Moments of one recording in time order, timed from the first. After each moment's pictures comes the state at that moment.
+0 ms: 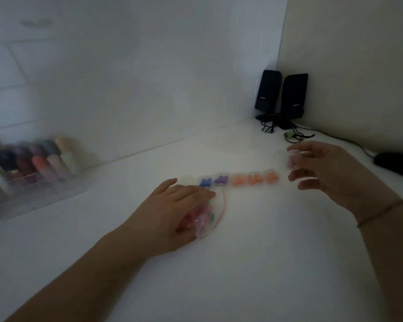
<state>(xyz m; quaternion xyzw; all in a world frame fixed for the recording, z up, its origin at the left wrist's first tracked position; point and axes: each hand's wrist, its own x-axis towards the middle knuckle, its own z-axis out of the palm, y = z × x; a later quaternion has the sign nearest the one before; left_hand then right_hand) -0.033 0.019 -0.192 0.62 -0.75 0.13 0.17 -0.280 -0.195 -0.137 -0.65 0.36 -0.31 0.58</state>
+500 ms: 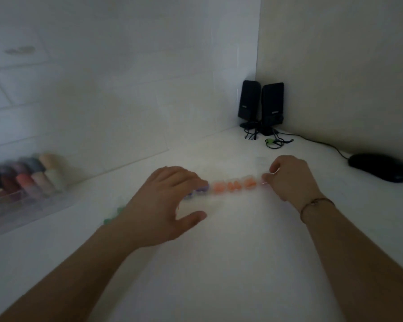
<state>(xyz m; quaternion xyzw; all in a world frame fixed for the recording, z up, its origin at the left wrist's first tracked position) -0.061 -0.011 -0.153 0.63 -0.74 0.15 0.19 -0.260 -0.228 -0.174 -0.78 0.53 -0.26 0.22</state>
